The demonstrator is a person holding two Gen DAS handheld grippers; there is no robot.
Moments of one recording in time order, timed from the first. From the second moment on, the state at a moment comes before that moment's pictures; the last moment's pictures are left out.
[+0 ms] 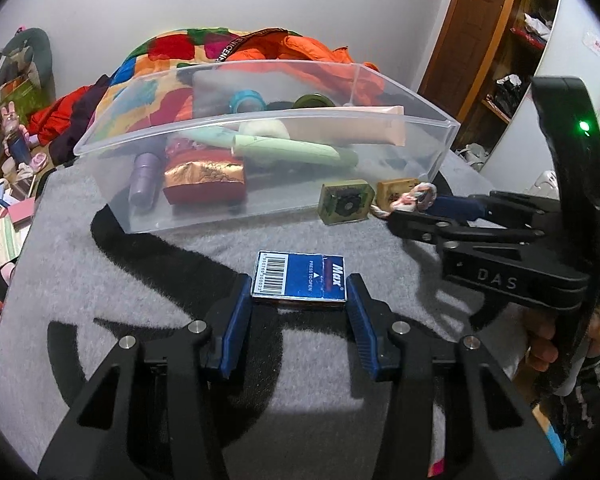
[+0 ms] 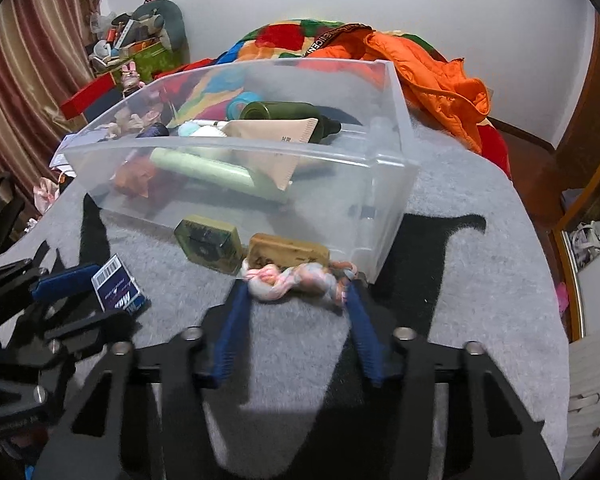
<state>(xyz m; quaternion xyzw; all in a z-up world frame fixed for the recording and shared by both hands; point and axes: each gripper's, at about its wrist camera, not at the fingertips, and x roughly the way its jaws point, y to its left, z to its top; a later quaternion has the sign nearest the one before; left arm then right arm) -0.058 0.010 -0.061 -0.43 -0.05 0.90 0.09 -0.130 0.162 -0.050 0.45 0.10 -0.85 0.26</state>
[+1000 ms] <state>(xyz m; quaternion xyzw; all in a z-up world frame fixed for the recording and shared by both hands) -0.047 0.005 -0.045 -0.42 -0.05 0.90 0.08 -0.106 0.167 -0.034 0.39 0.17 -0.86 0.28</state>
